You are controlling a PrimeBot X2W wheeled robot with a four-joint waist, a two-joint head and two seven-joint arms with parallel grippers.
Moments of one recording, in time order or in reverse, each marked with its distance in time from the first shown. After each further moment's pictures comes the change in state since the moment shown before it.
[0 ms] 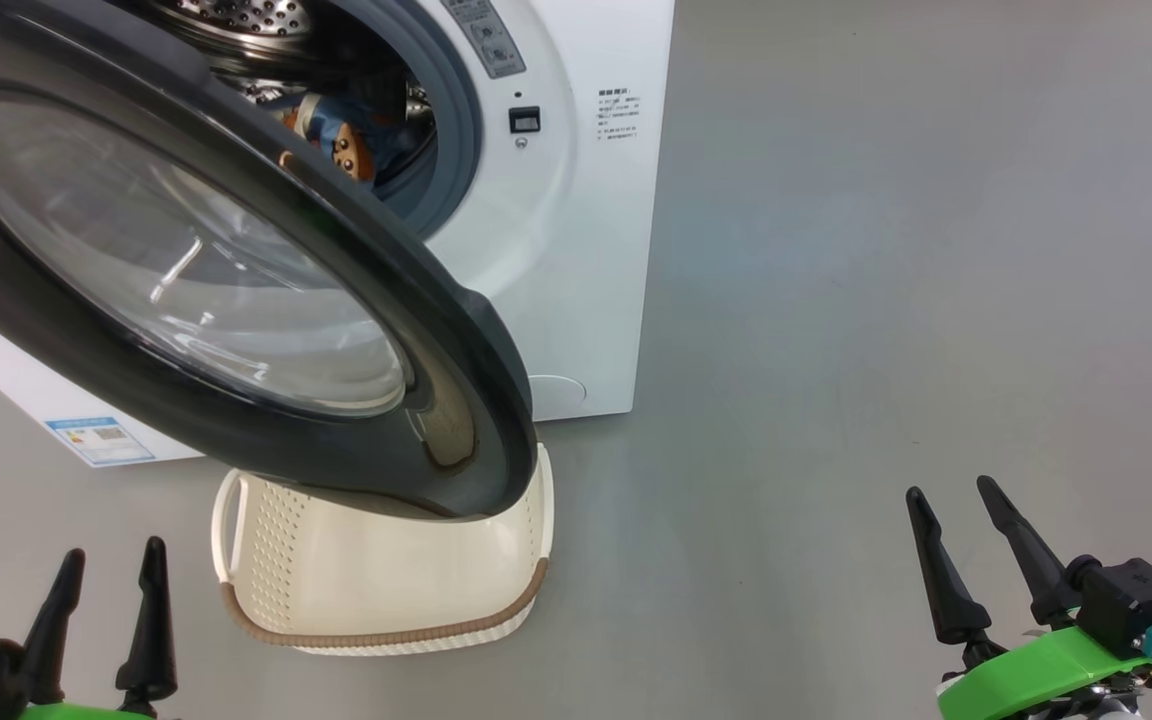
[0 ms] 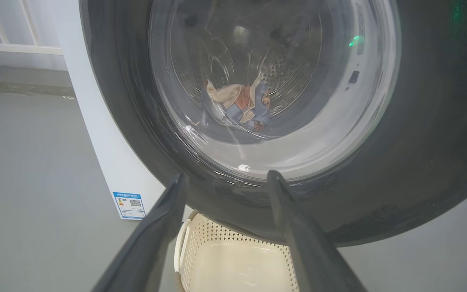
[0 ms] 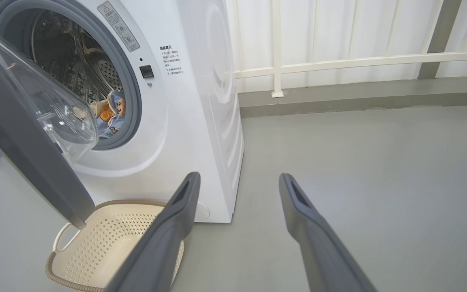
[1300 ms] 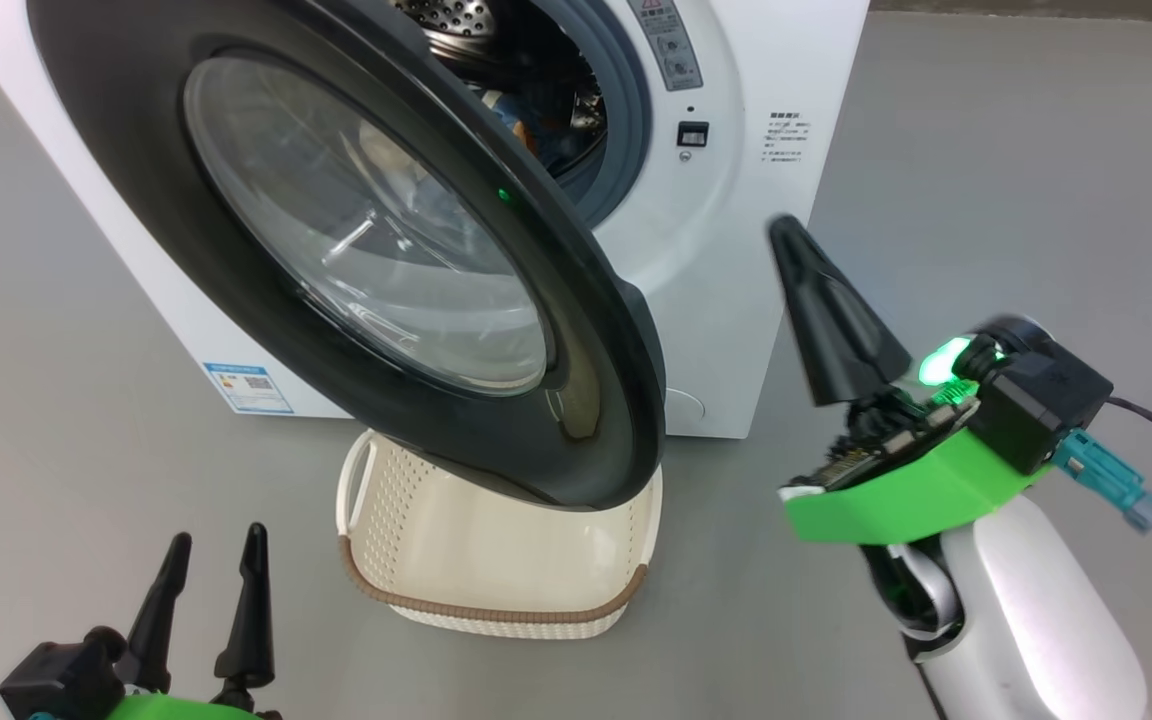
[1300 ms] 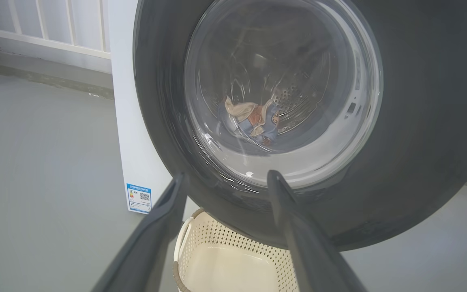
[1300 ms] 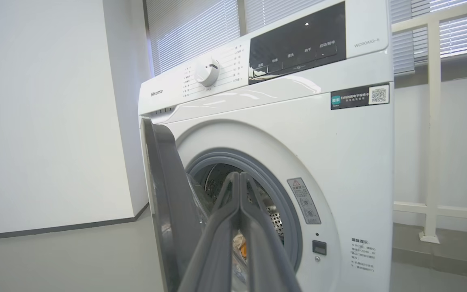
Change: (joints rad) left arm -0.010 -0.095 -0.083 -0.039 -0.012 0.000 0.000; right arm -0.370 0.070 0.225 -0.133 0.034 0.000 0.000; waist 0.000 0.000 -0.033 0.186
